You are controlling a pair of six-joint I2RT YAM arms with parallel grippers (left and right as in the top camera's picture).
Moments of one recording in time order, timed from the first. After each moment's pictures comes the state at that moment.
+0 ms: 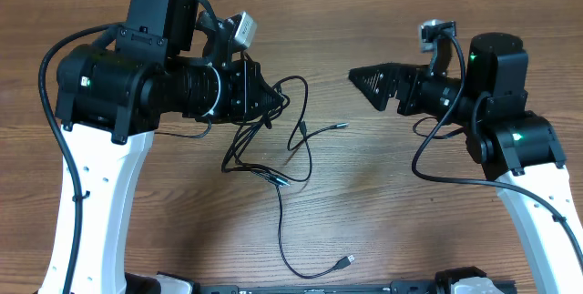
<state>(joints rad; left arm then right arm) -0.30 1.56 2.08 -1.54 0.65 -0.38 0.15 1.23 1.21 -0.53 -0.74 0.42</state>
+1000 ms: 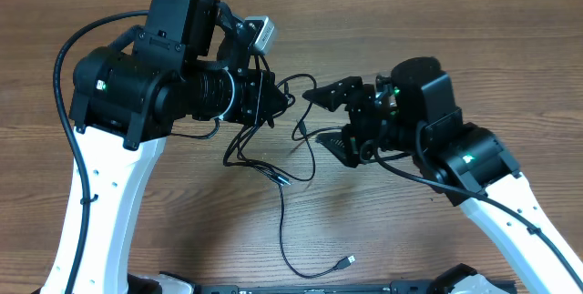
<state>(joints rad) -0.37 1.56 2.08 -1.52 0.55 -0.23 0.51 1.23 1.21 -0.60 -0.54 1.64</state>
